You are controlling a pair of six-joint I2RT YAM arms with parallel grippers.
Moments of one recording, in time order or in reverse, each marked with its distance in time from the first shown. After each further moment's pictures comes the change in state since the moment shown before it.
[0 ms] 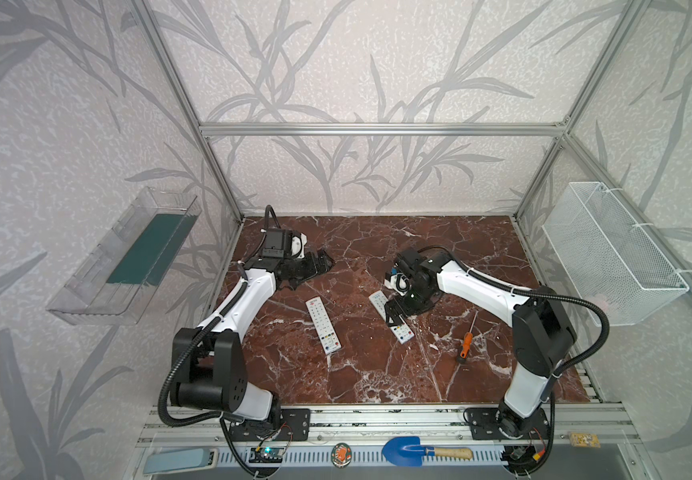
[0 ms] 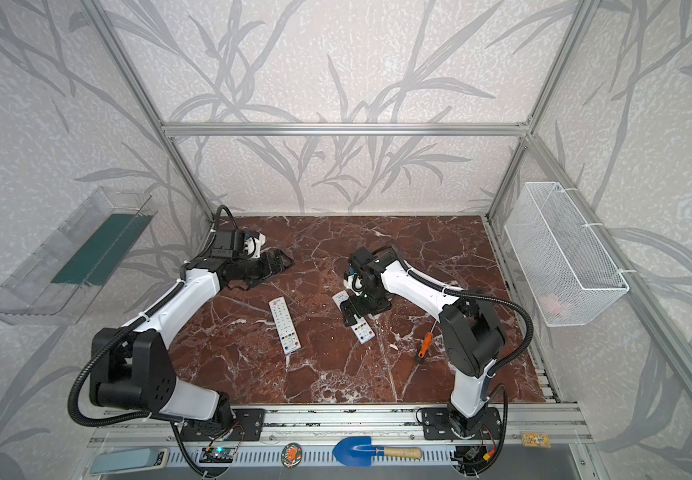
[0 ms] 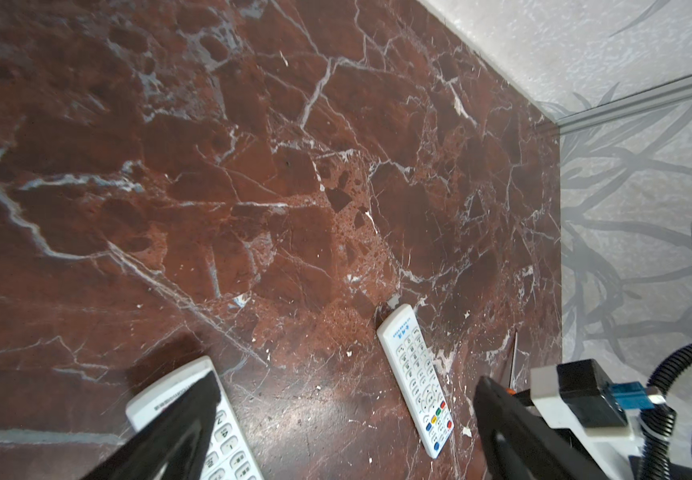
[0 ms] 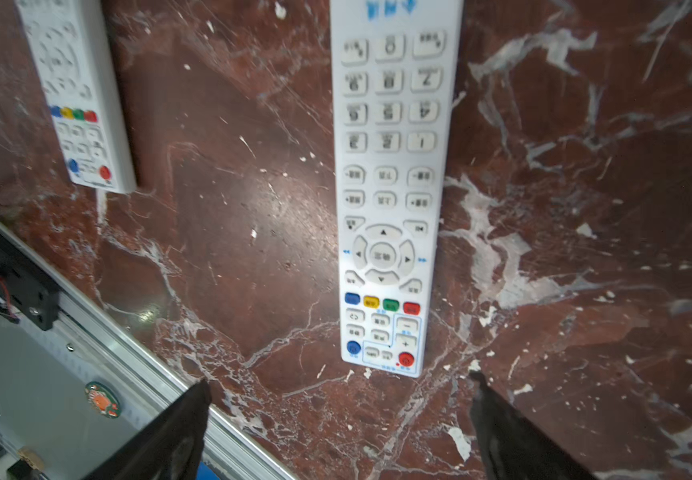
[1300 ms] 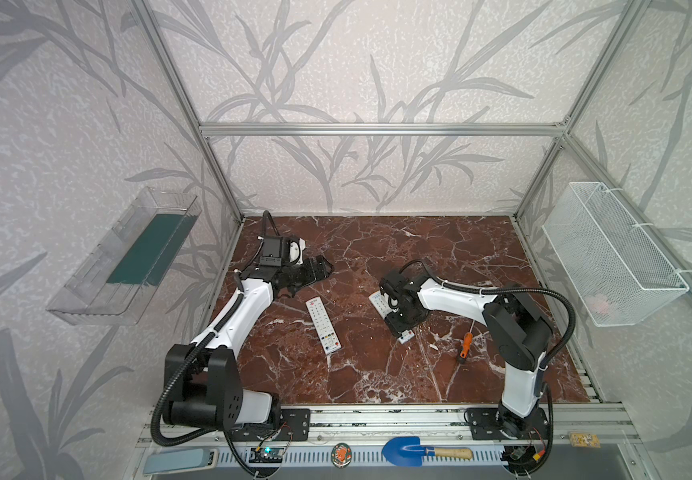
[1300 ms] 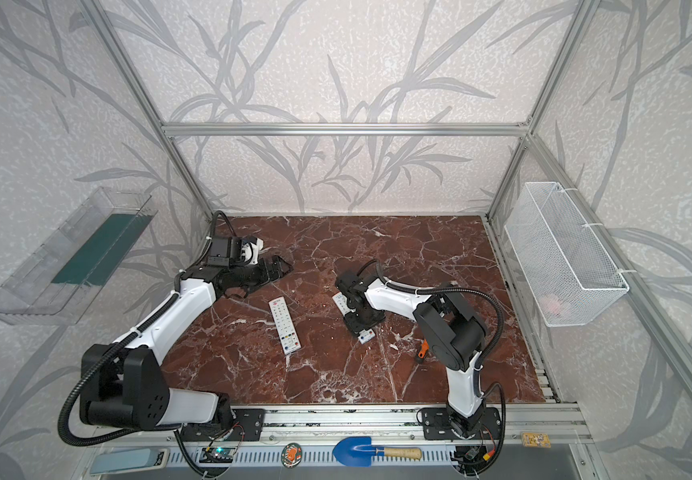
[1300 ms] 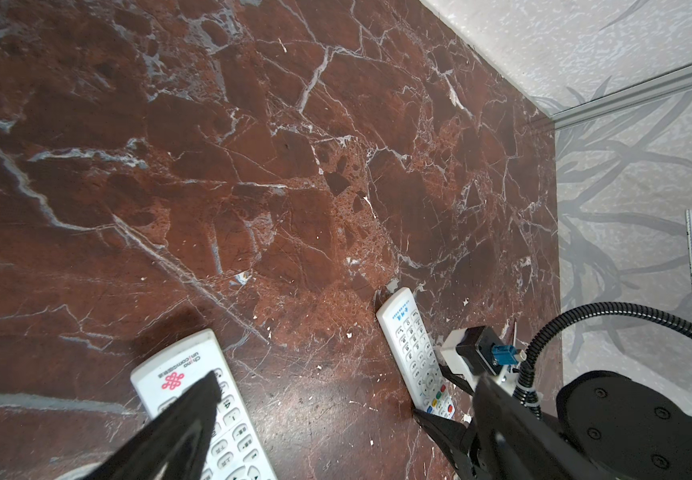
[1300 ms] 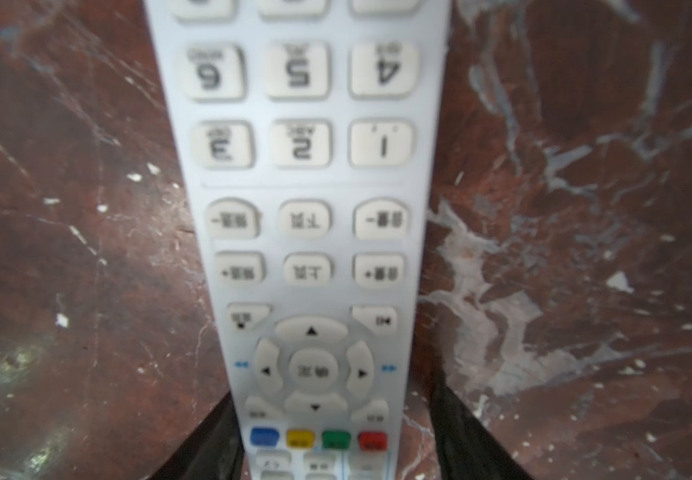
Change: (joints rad) left arm -0.009 -0.088 -0.067 0.003 -0.003 0.013; right arm 0.116 0.111 -0.114 0.198 0.290 0.061
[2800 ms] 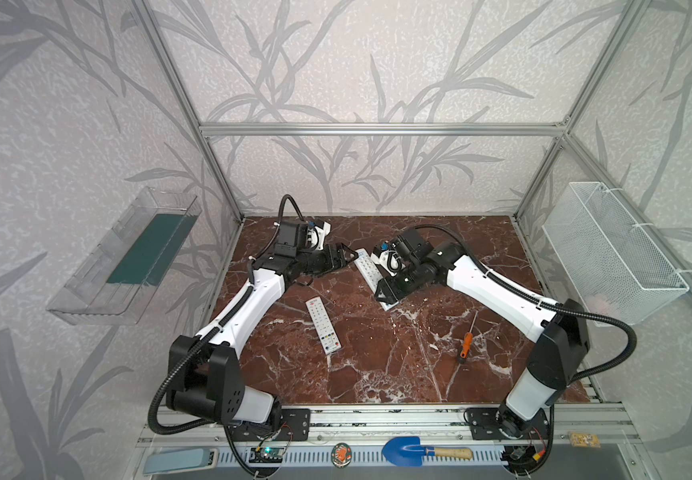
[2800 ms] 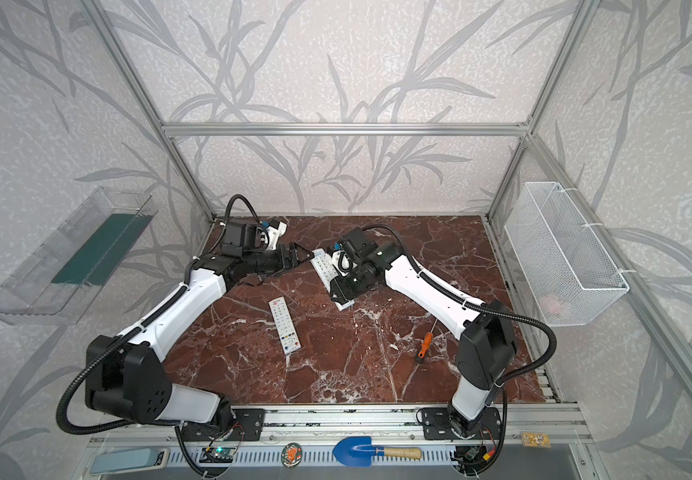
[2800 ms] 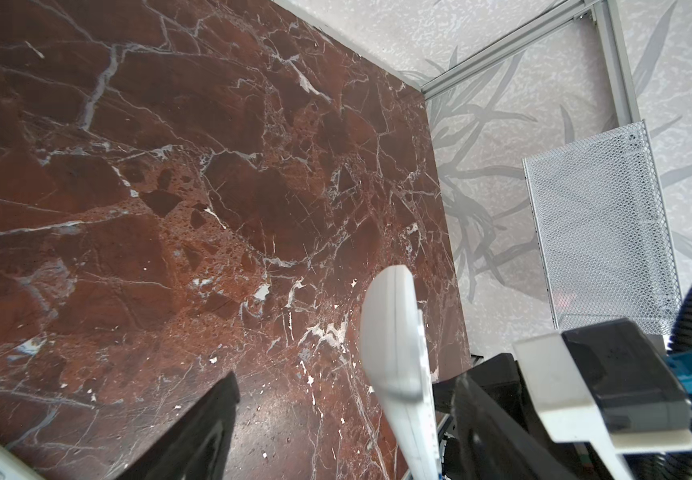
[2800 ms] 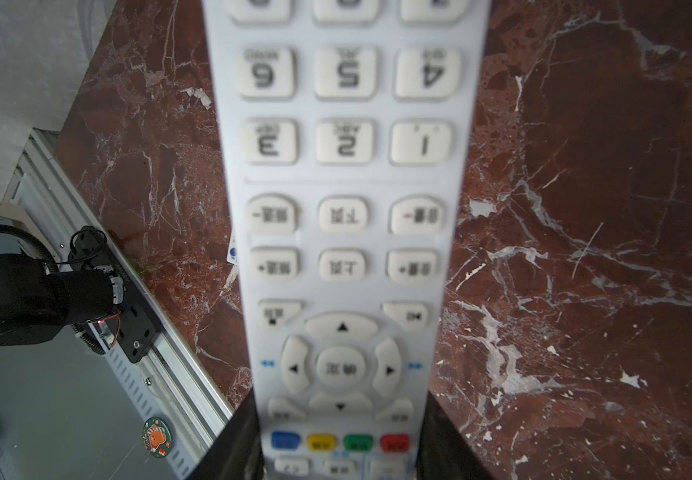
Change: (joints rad) left arm -0.144 0.052 0.143 0.081 0.183 -0.093; right arm -0.051 -0.202 0.309 -0.126 -0.308 -0.060
